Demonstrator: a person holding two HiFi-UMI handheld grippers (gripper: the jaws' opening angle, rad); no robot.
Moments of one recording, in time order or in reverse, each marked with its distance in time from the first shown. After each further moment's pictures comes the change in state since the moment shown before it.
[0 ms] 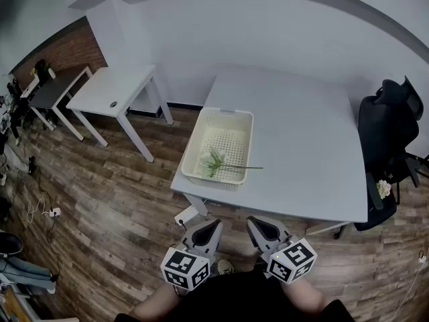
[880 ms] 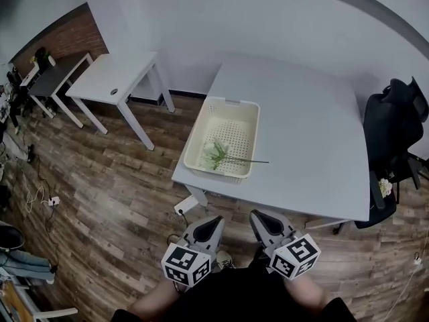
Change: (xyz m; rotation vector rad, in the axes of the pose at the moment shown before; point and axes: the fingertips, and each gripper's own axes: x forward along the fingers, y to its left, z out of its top) left arm 0.004 0.011 -0.012 -0.034 0.035 -0.001; right arm 0.012 -0.010 -0.004 -0.001 0.033 -0.008
